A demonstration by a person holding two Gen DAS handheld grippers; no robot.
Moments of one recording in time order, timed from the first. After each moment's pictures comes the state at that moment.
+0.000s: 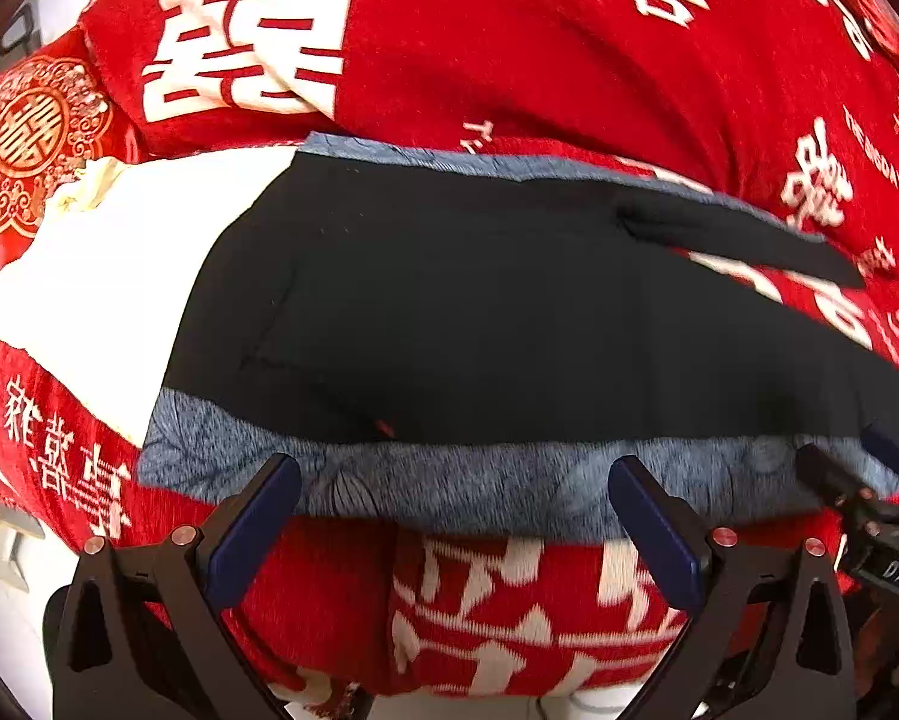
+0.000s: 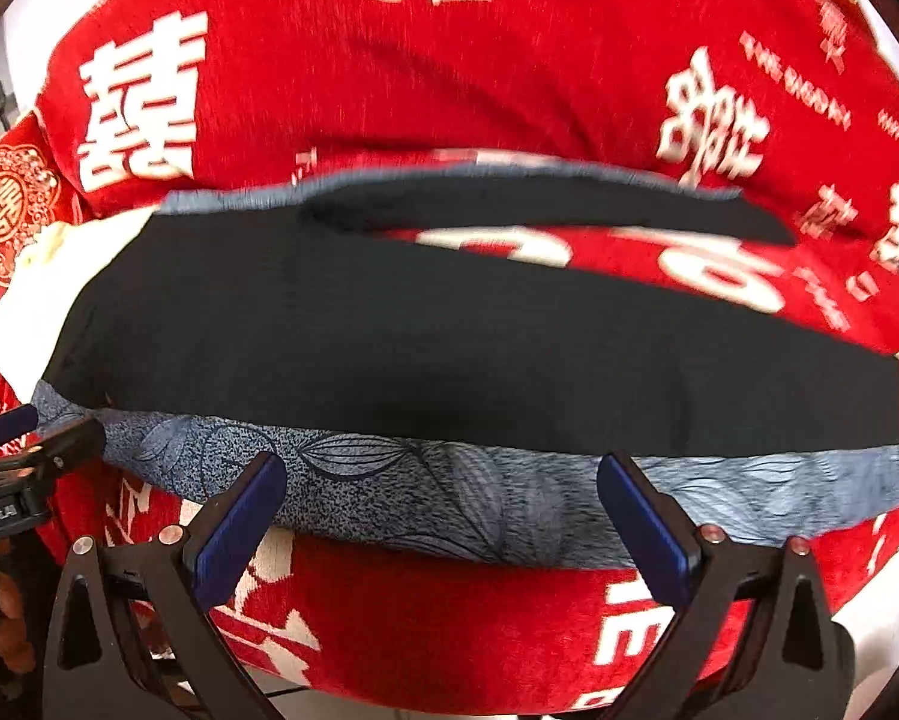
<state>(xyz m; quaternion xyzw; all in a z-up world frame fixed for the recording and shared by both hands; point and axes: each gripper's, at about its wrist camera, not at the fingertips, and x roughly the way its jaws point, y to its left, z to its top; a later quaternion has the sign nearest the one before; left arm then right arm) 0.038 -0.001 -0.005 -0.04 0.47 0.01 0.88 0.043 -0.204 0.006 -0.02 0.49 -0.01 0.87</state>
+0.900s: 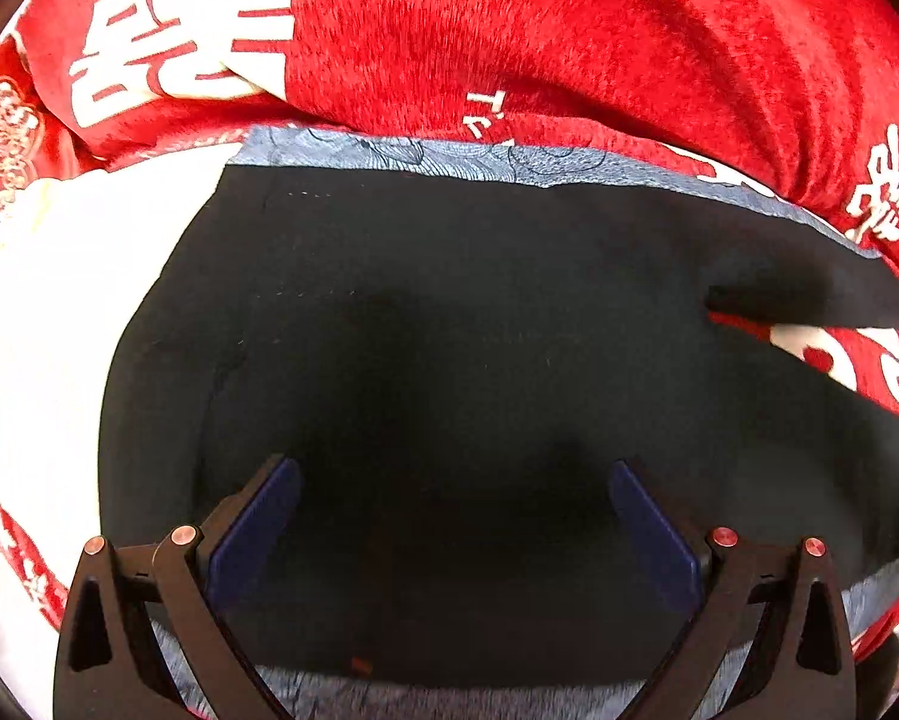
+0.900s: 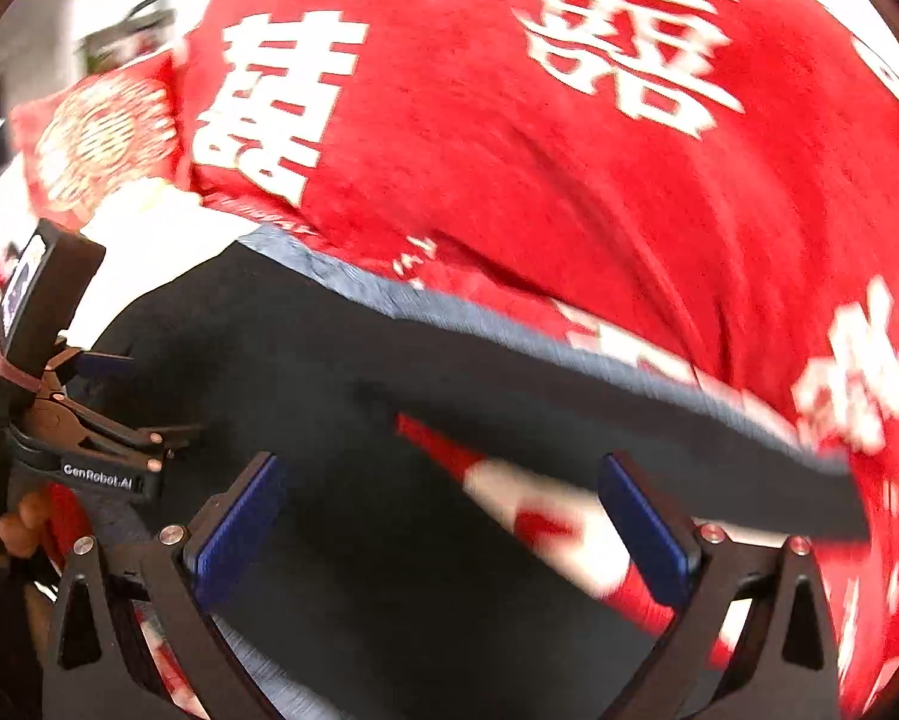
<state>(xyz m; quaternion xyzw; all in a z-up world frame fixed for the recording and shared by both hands) 0.172 -0.005 -0.034 -0.03 0.54 0.01 0.84 0.191 -0.179 0.040 -0.16 0.42 0.20 0.87</state>
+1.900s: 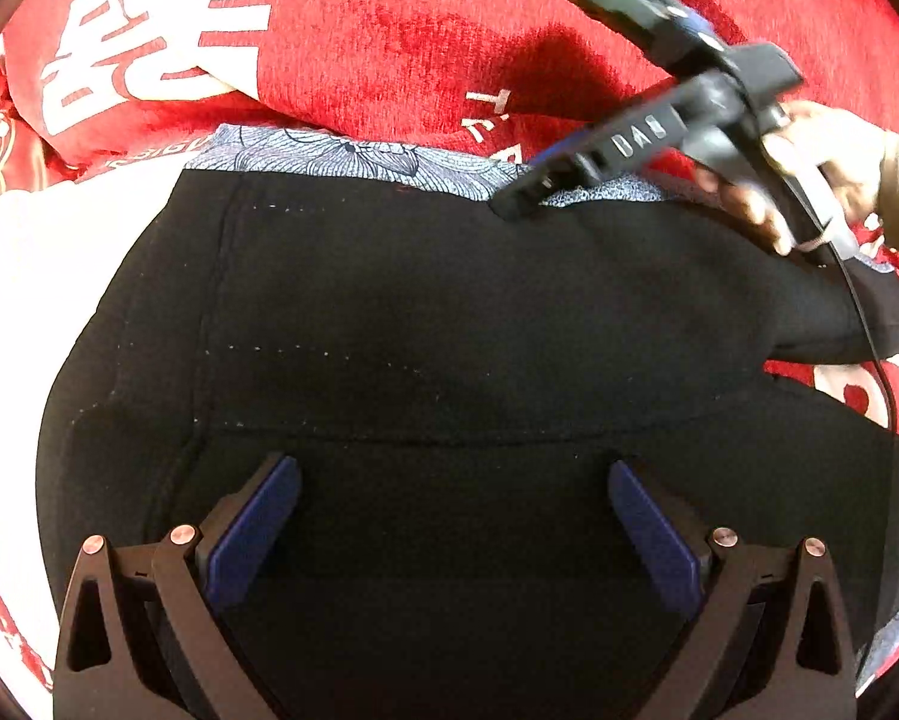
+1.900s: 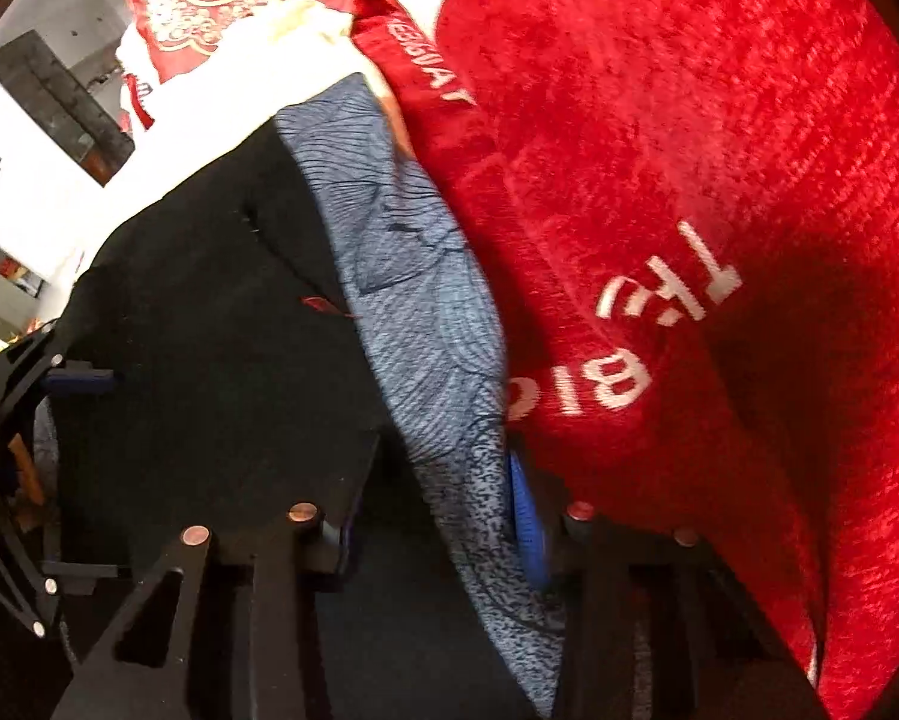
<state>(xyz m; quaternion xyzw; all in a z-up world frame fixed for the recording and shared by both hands) 0.204 -0.005 -0.061 -0.03 0.53 0.00 0.85 0.424 -0.055 -0.126 -0.22 0.57 0.50 0.61</state>
